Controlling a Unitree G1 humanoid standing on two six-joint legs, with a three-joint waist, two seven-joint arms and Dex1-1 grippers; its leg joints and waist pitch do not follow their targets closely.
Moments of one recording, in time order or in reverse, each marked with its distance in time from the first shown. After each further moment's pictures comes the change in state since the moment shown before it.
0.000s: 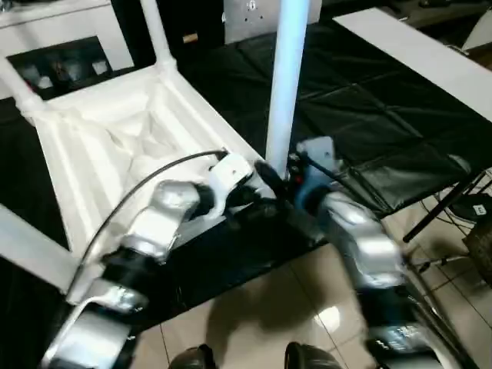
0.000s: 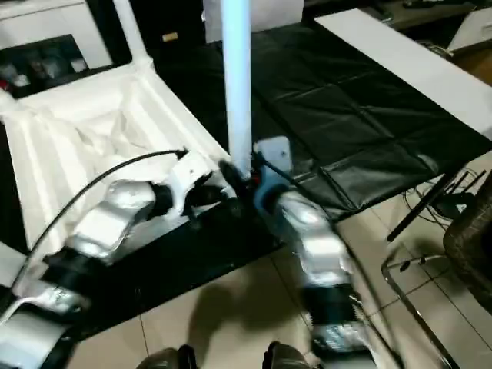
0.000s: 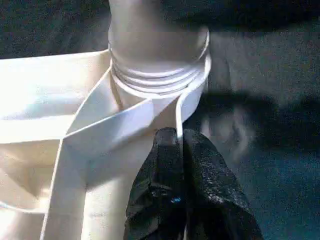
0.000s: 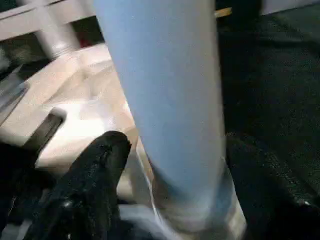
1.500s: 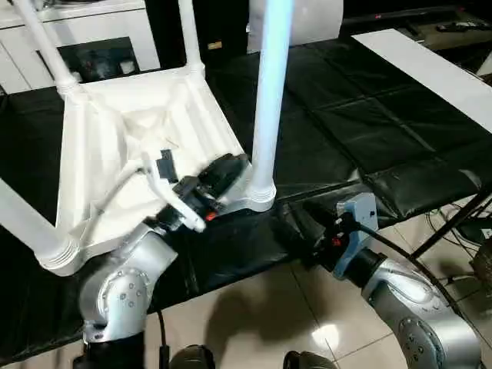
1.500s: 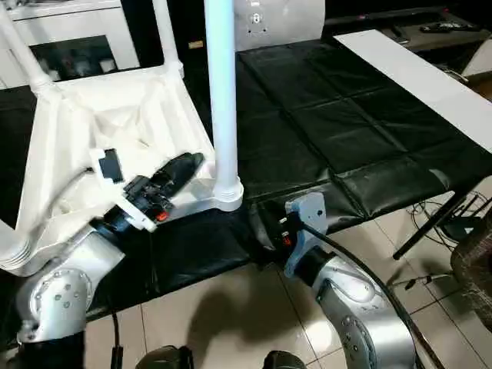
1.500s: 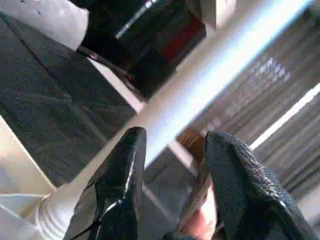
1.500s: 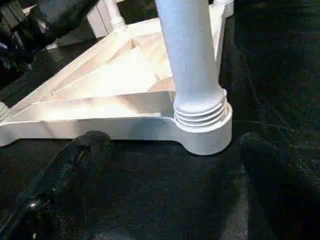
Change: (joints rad) left arm 0.380 -0.358 0.465 -0.683 -0.882 0.412 0.526; right arm 0.424 -0.107 0.022 -0.530 0.149 0.199 -0.061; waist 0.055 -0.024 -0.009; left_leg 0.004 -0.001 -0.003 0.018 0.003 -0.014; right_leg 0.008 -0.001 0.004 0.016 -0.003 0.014
